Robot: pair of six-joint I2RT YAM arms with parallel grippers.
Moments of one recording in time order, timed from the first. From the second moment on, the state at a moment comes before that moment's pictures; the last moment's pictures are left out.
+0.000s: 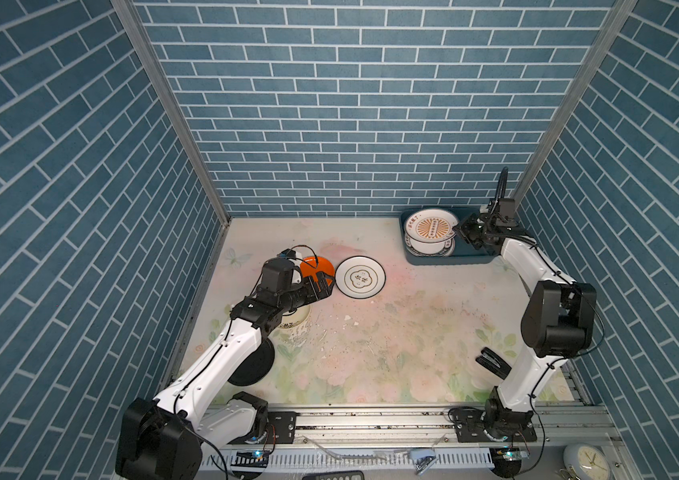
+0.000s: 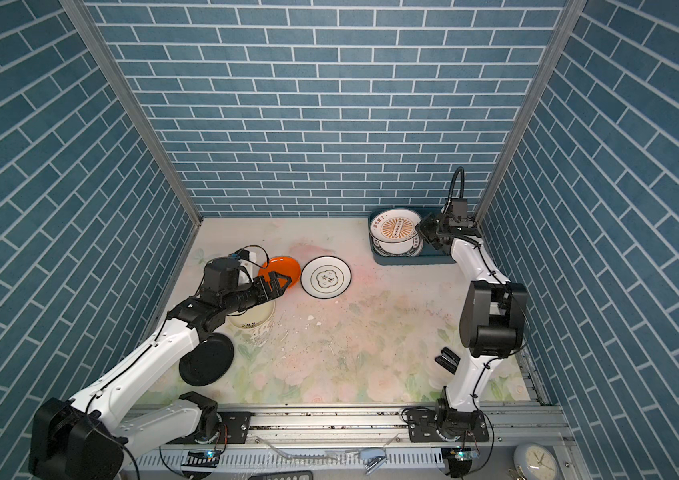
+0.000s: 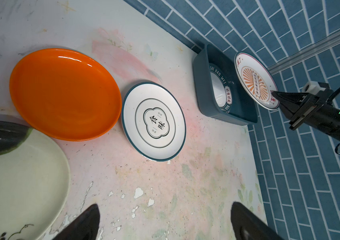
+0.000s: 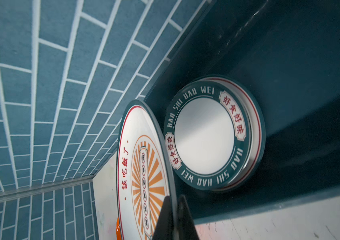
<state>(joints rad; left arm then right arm) -0.36 1.10 0.80 -0.32 0.25 -0.67 0.02 1.89 1.57 -0.37 -0.35 0.79</state>
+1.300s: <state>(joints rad) -0.33 1.24 0.85 -0.34 0.25 -0.65 0.04 2.01 1.61 -0.37 -0.32 0.73</state>
